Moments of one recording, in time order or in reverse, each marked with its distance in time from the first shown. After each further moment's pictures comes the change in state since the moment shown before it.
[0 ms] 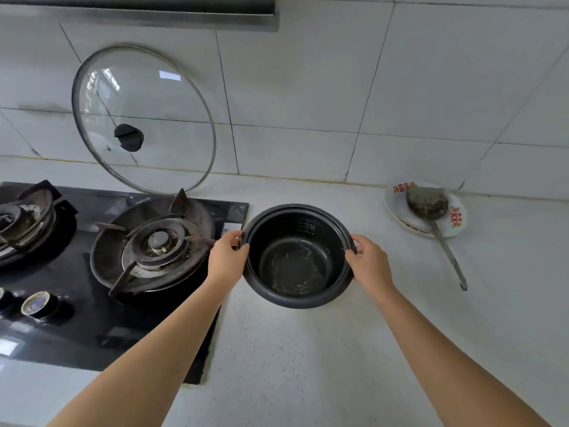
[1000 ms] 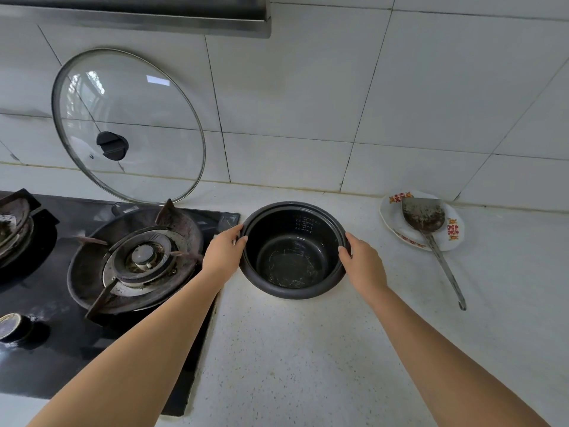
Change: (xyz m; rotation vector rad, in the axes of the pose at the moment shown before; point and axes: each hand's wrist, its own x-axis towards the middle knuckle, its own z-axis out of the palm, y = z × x) left_hand 0.049 0.013 0.014 0.241 -0.056 0.115; right_hand 0.043 0.002 0.004 -0.311 -0.019 -0.071
